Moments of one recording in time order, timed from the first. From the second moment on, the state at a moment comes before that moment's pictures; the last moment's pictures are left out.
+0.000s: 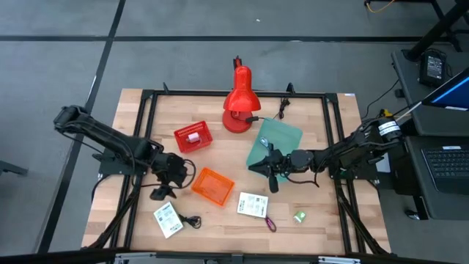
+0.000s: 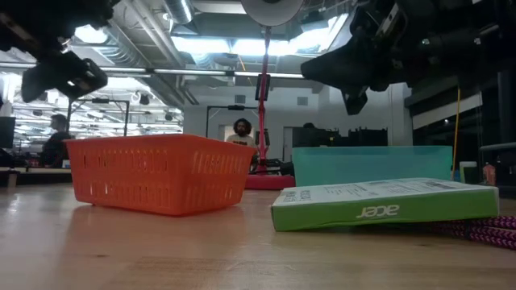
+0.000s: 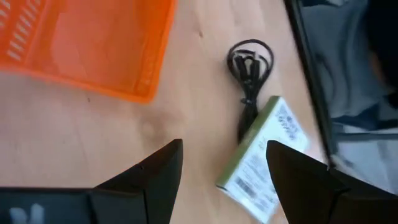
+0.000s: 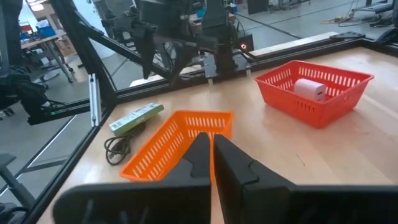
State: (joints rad) left arm -0.32 1.05 0.66 -0.63 0.34 -0.26; right arm 0.22 1.54 0.45 0.98 0.19 0.28
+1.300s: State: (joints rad) left arm -0.40 1.32 0.66 -0.72 0.38 -0.30; right arm 0.26 1.54 0.50 0.94 0.19 0.16
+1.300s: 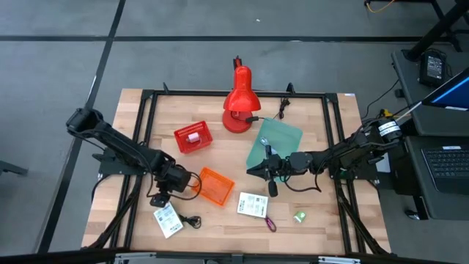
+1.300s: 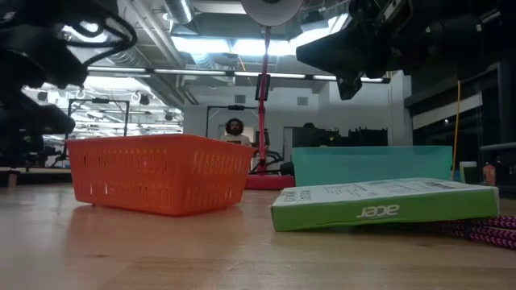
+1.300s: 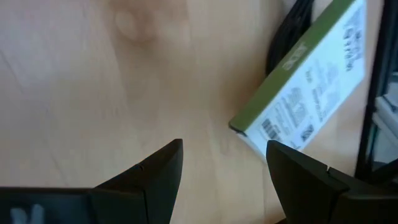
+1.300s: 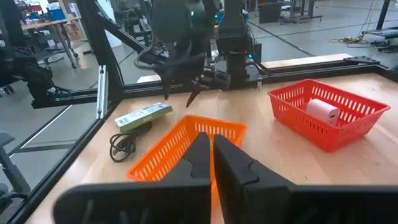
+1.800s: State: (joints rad) left arm -0.41 1.42 0.66 -0.68 0.39 -0.32; right arm 0.26 1.54 0.50 0.94 0.19 0.15
